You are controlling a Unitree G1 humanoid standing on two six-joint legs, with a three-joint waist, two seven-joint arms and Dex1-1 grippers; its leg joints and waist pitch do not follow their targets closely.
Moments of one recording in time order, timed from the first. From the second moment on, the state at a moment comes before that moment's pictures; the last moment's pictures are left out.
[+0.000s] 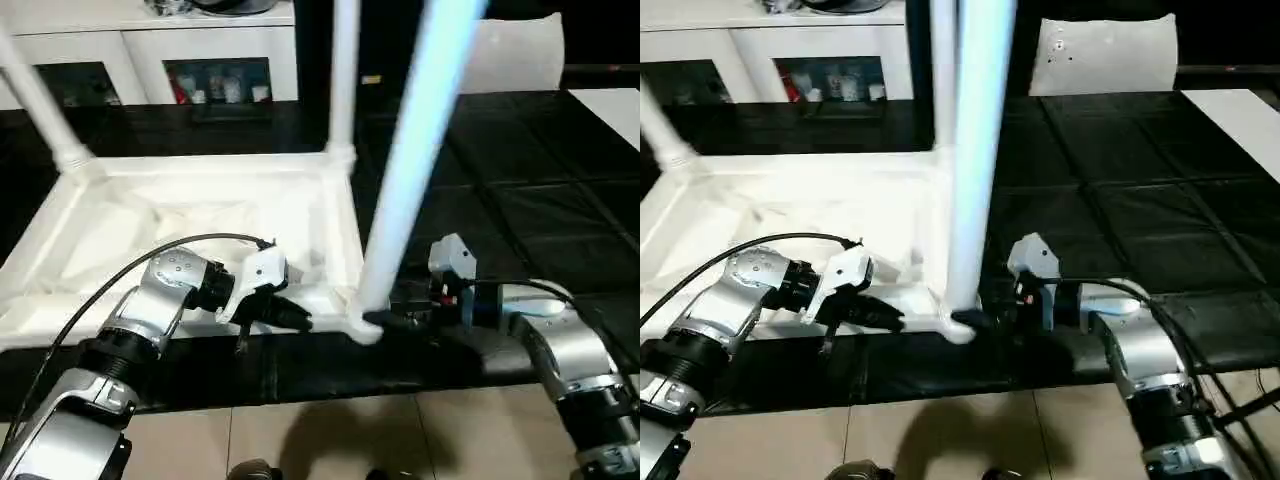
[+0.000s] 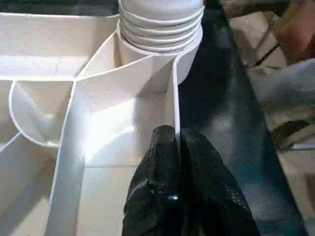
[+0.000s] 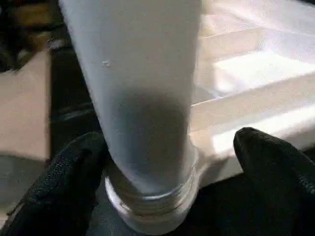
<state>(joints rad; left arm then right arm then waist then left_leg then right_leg) -0.59 0.44 -0.31 0.58 -0.03 0.00 -1.45 -0.36 -0.46 0.17 0.27 0.20 0.14 1.24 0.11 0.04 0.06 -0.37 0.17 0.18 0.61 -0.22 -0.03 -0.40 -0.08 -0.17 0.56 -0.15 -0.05</state>
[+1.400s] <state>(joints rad) -0.58 0.09 -0.21 0.52 0.06 0.34 -0.76 -0.42 -0.05 -0.05 0.39 0.08 0.30 0.34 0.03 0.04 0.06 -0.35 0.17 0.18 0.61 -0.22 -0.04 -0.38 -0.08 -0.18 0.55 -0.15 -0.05</state>
